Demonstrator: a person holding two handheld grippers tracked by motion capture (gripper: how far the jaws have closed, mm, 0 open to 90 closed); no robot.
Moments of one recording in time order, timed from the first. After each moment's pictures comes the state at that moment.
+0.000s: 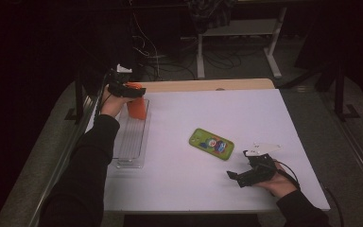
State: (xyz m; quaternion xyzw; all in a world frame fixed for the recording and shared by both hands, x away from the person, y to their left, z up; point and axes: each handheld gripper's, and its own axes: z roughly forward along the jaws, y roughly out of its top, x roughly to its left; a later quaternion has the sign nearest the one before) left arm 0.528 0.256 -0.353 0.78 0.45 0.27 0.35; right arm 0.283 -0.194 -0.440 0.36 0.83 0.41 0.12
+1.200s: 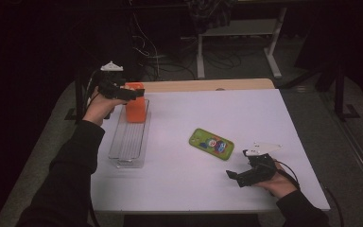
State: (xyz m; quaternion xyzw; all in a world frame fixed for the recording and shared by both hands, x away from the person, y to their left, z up) left arm 0.466 0.255 -0.302 0.79 0.38 0.19 0.43; right arm 0.282 -0.192 -0.436 0.36 0.83 0.41 0.12
